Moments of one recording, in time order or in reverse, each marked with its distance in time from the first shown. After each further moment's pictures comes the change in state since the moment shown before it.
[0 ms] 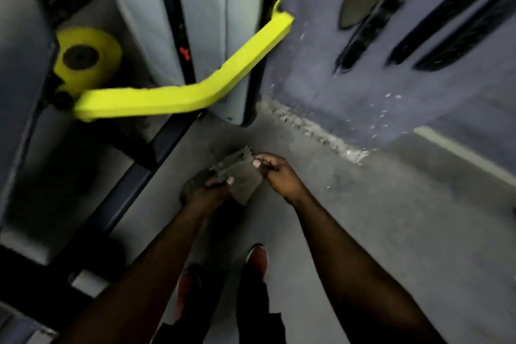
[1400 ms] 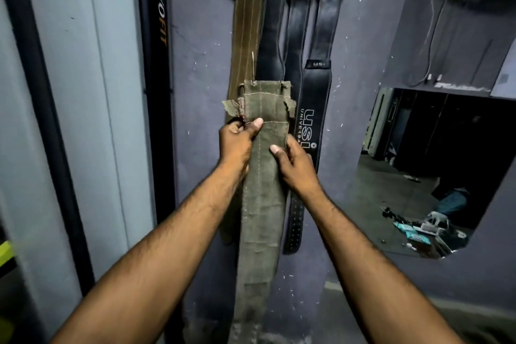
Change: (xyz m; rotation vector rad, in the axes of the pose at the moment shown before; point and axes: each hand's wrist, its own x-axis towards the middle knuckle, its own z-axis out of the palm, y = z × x) left_hand -0.343 0.480 0.303 -0.430 -0.553 1.125; right_hand -0.184 -0.429 -0.327 -0.315 0.857 -0.850
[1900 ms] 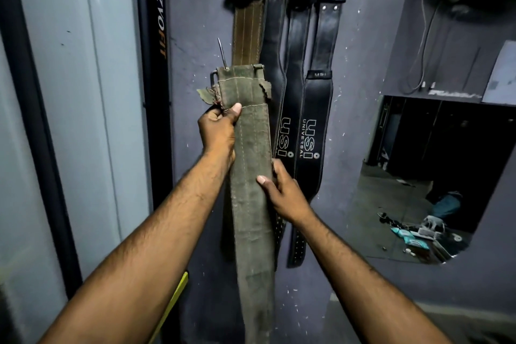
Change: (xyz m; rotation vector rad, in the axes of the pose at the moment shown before) left_hand 0.062 0.033 -0.022 -0.072 0.094 0.086; right_hand -0.007 0.009 0.044 -0.022 -0.140 0.062
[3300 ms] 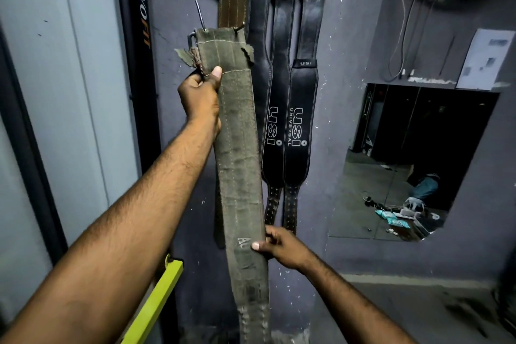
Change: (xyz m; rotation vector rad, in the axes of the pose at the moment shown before) left_hand 0.002 0.049 0.012 0.035 0.015 0.091; right_hand -0.104 0.086 0.027 0.188 -0.400 0.384
